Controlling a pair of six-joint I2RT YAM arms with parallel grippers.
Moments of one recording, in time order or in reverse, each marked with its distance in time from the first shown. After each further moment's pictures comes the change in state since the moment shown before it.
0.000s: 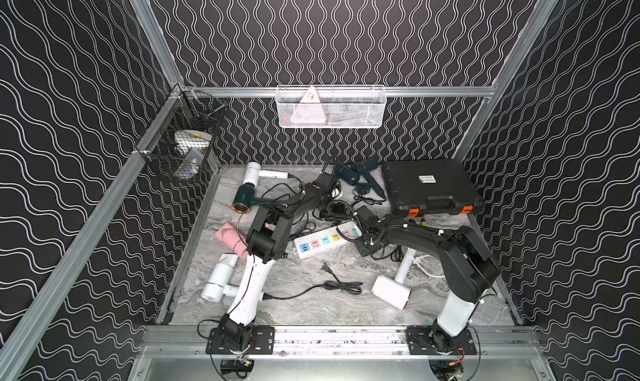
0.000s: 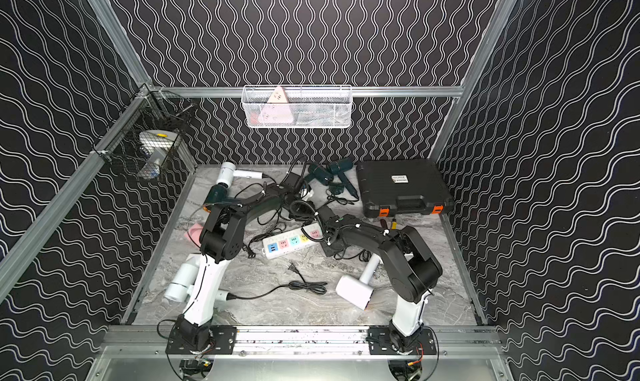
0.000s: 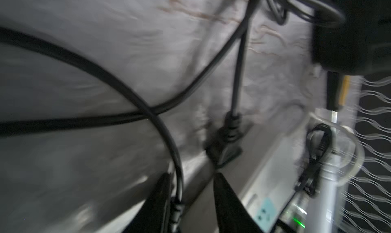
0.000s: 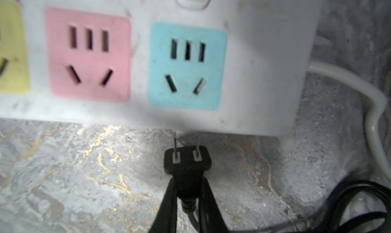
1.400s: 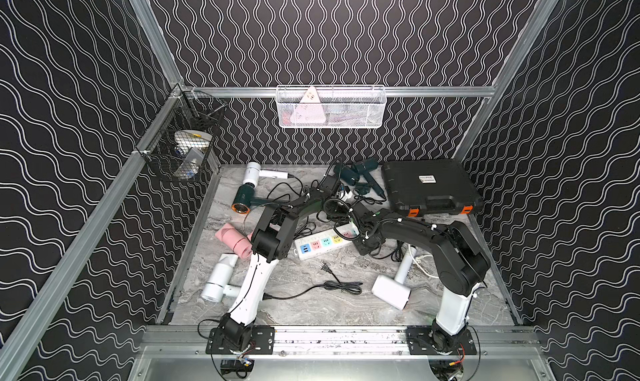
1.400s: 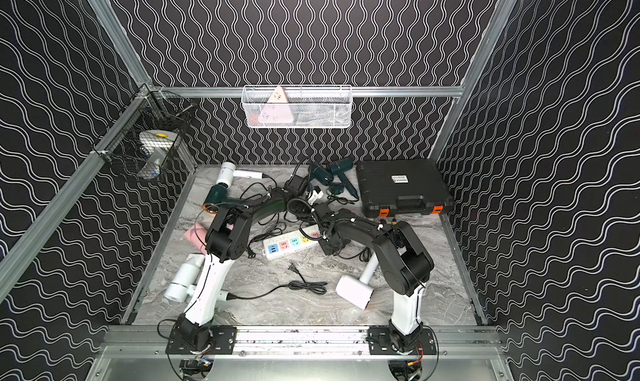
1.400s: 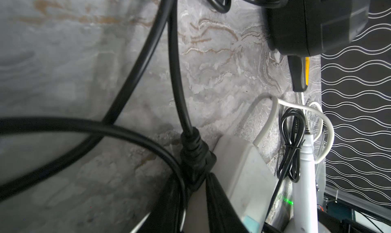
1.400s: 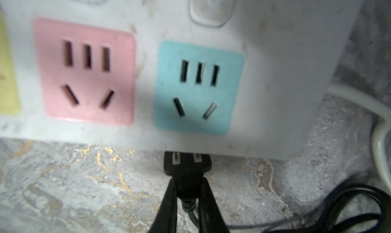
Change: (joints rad) left arm -0.029 0.042 -0.019 0.111 0.118 0.083; right arm -0.020 0.064 0.108 -0.117 -0.031 -0.045
